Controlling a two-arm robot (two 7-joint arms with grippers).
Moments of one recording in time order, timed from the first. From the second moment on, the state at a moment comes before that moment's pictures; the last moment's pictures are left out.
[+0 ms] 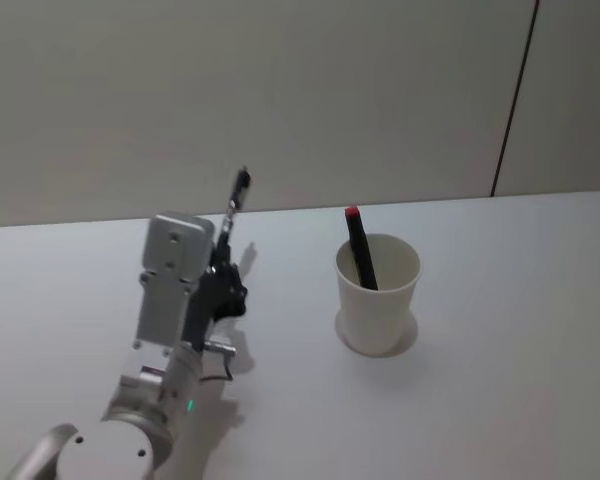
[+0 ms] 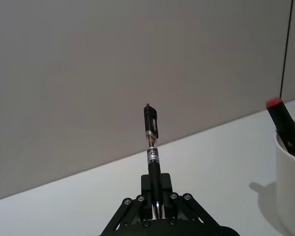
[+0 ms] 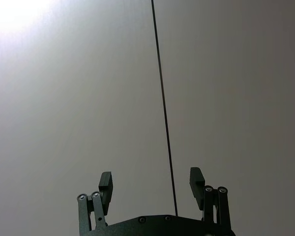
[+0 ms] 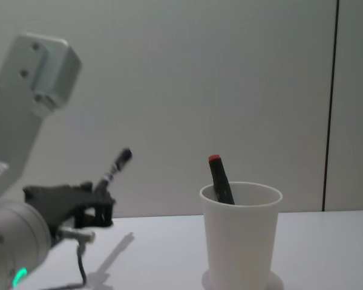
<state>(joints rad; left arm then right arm) -0.01 0.32 0.40 -1.80 -0.18 0.20 0.28 0.21 0.60 0.01 -1.80 0.84 -0.09 0.23</state>
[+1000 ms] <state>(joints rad) -0.09 0.26 0.35 -1.77 -0.18 -0.21 0.21 0.28 0.54 -0.03 -1.83 1.00 0.05 0.22</state>
